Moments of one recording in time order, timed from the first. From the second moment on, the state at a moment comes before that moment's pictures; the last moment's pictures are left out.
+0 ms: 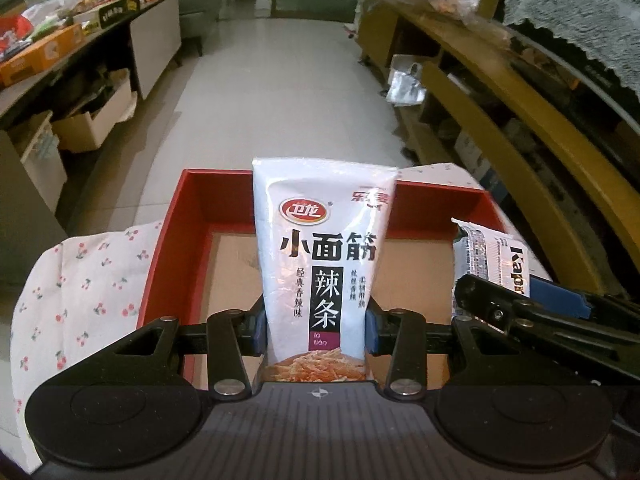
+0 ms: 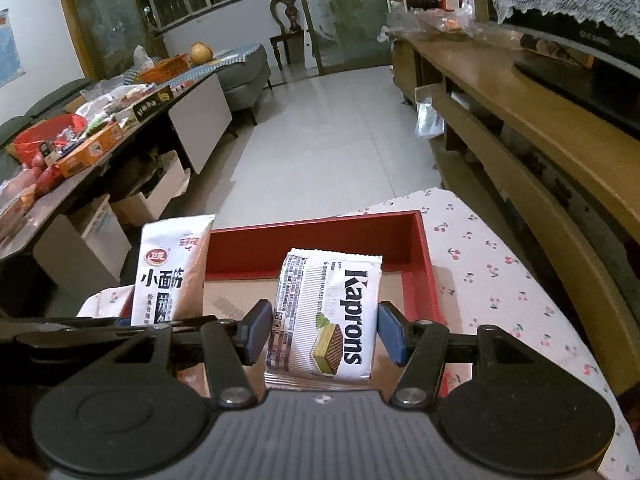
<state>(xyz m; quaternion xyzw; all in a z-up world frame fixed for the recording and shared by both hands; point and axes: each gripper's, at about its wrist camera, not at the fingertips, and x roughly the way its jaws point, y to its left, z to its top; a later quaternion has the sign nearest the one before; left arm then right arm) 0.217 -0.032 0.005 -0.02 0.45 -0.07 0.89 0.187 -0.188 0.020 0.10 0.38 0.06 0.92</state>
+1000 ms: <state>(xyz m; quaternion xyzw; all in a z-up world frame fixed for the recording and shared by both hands) 0.230 -0.016 -0.020 -0.01 0.47 -0.02 0.88 0.209 -0.166 -0.007 0.01 0.39 0.06 0.92</state>
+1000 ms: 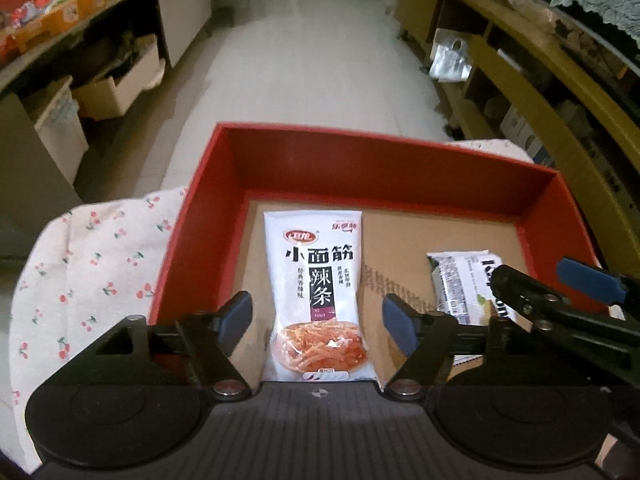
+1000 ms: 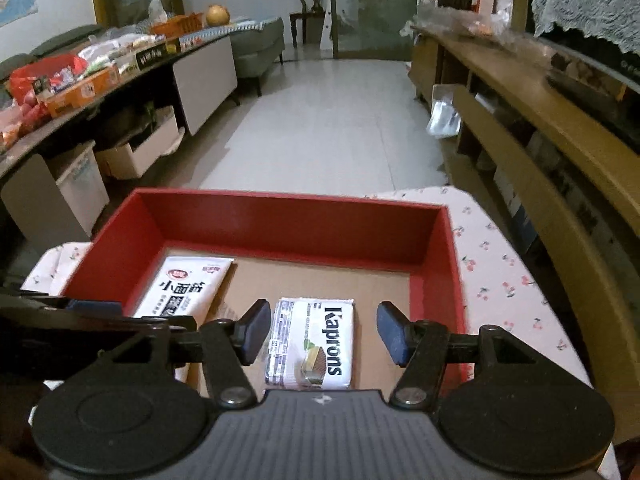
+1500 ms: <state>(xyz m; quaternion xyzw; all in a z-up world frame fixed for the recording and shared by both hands) 0.203 -0.018 -0.003 -0.02 0.46 -0.04 0.88 0.178 -0.174 0.013 0.03 0.37 0.05 0.93</state>
